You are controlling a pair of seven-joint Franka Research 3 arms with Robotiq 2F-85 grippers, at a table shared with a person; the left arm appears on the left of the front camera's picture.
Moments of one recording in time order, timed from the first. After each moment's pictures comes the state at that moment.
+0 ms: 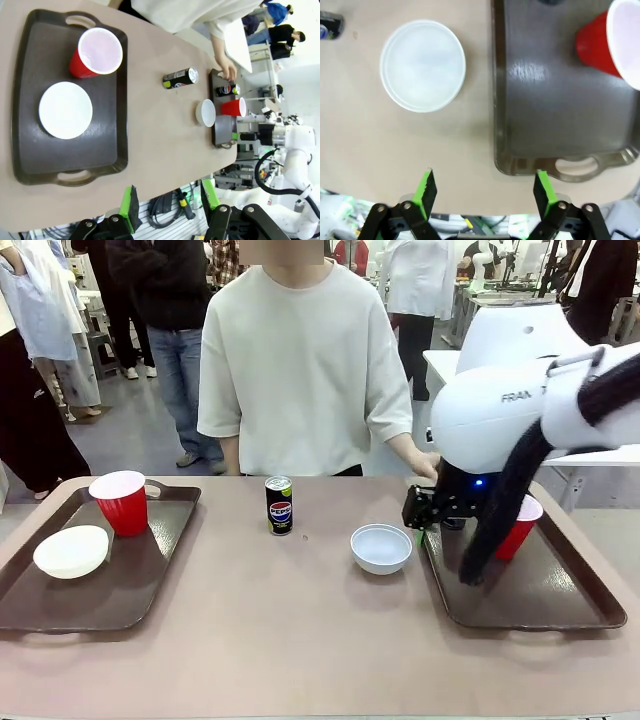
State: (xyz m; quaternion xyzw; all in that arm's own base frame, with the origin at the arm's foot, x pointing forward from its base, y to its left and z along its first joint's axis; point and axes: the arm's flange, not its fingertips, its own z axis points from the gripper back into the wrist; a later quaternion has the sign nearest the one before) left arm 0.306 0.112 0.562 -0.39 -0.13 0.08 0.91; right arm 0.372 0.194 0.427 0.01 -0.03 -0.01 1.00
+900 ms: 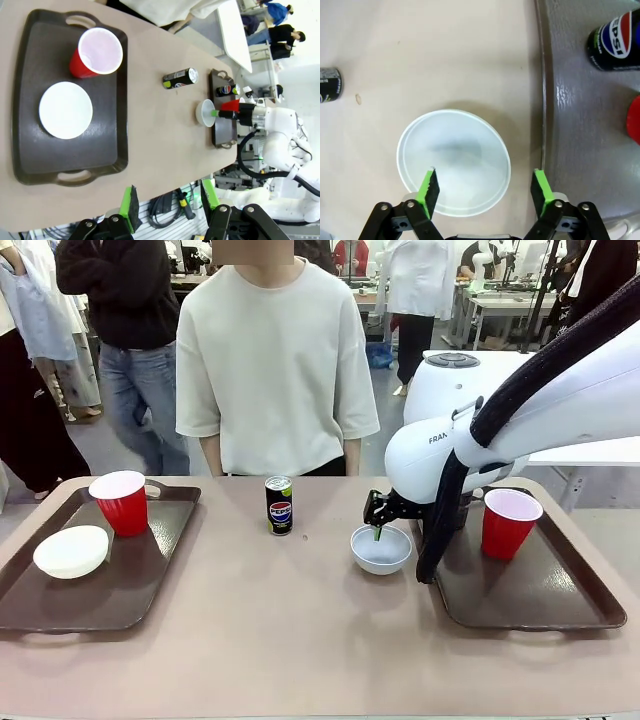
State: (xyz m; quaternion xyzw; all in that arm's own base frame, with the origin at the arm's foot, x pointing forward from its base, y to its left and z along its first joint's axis) left arm 0.306 0.112 0.562 -0.39 -0.13 0.08 0.91; right arm 0.447 0.231 0.358 0.03 -0.07 -0.03 1.00
